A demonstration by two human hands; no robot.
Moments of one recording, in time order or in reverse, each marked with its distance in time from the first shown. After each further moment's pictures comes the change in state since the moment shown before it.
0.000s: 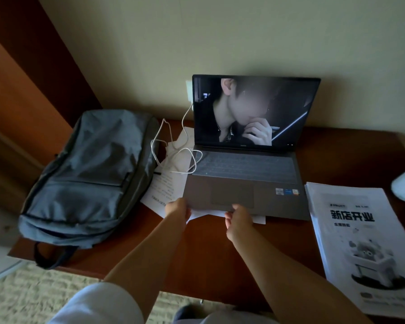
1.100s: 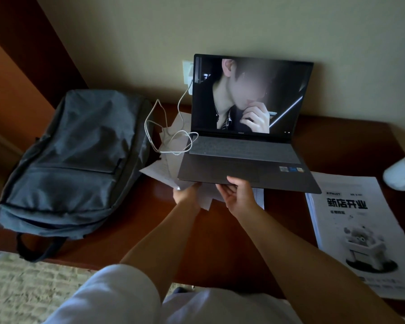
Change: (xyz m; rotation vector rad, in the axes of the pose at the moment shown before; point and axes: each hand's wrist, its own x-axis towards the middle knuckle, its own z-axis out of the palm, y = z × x) left_hand 0.014 -0.014 0.031 -0.221 -0.034 0.021; right_hand -0.018 -0.026 0.012 0.241 -0.365 -0.069
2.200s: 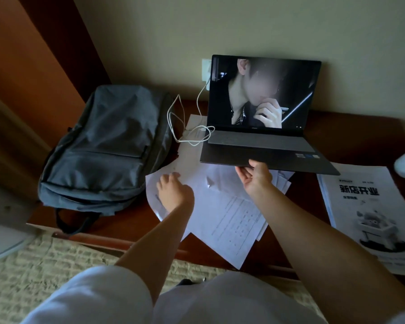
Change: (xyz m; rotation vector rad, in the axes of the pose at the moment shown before) left_hand -0.019 0.004 -0.099 0.929 0.308 0.686; right_hand -0.026 0.008 0.021 0.001 0.117 -0.163
